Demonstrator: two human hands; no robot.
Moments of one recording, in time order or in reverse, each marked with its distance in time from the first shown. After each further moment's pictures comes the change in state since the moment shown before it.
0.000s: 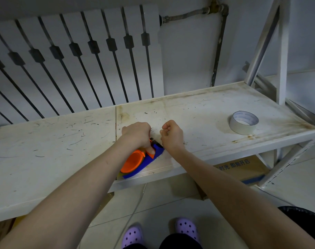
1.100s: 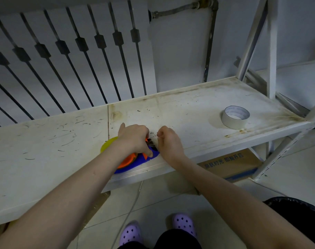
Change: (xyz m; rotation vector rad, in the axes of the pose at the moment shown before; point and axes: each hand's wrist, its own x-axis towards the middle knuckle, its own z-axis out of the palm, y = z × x) left_hand -0.005 0.006 0.013 0.113 0.058 0.154; right_hand -0.030 0.013 -0.017 -0.300 -0.079 -0.168
